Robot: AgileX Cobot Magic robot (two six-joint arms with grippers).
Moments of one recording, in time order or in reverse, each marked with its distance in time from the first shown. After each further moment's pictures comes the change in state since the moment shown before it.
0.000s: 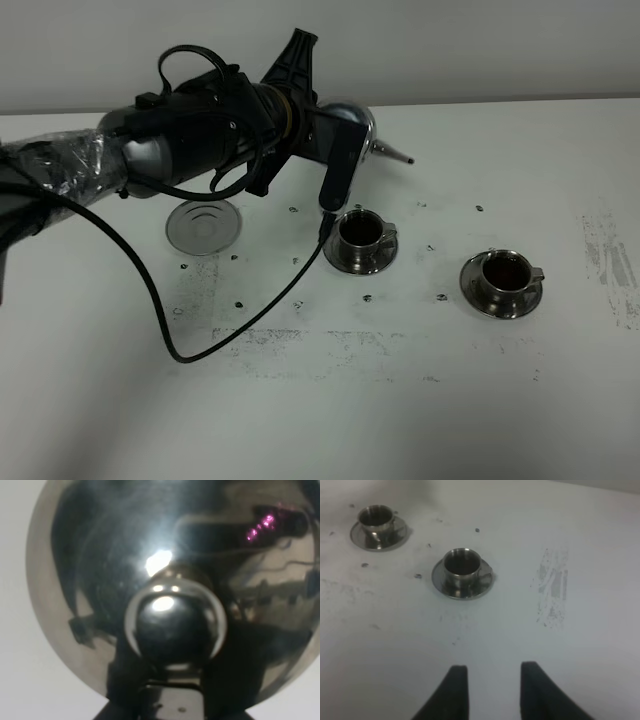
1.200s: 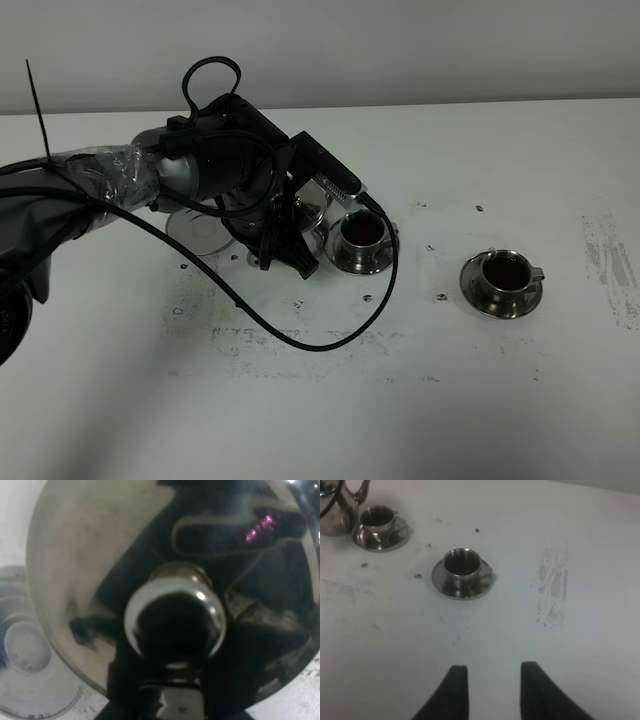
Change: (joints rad) left arm 0.000 0.109 -0.002 -0.405 0.446 -0.766; right arm 0.000 0.000 0.000 0.000 0.000 0.000
